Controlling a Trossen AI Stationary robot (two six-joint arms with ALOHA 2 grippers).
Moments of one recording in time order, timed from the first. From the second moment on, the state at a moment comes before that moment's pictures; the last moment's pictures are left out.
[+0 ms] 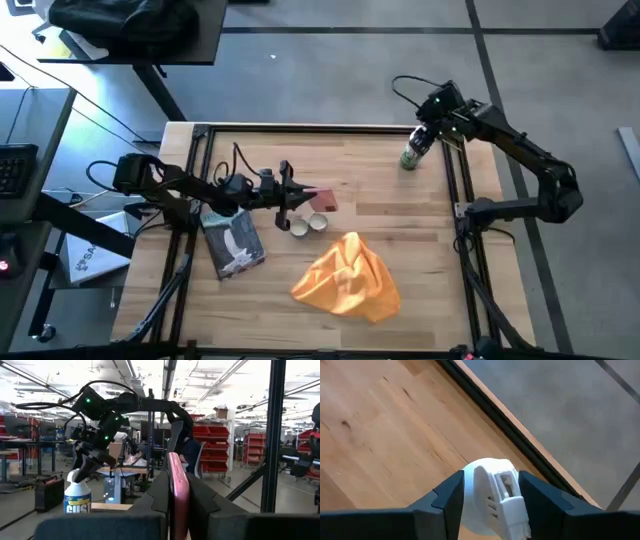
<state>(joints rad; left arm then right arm) 0.05 1.56 0.49 1.41 0.02 -0.05 -0.89 1.22 1.12 -0.91 0.05 -0.24</state>
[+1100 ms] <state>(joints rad) 0.27 1.31 0.49 0.93 0.15 -0.37 -0.42 1.17 1.26 -0.91 -0.15 -0.50</state>
